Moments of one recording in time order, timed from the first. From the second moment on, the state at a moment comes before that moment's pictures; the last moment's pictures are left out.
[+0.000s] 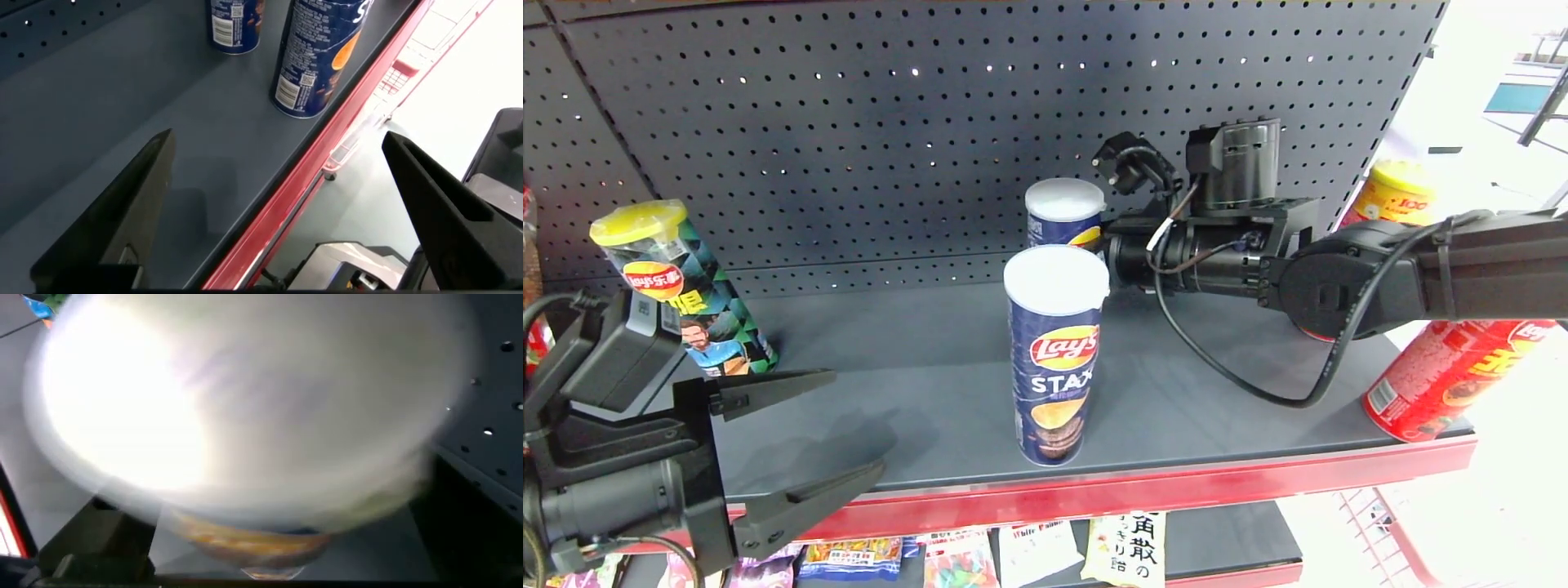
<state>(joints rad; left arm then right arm) -0.31 1.17 -0.42 -0.45 -0.54 0.14 0.61 1.98 -1.45 -0.29 0.25 -0.16</state>
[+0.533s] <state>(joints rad) -0.31 1.20 -0.42 -0.46 -0.53 0.15 0.56 1.83 -1.25 -0.29 0.21 -0.16</state>
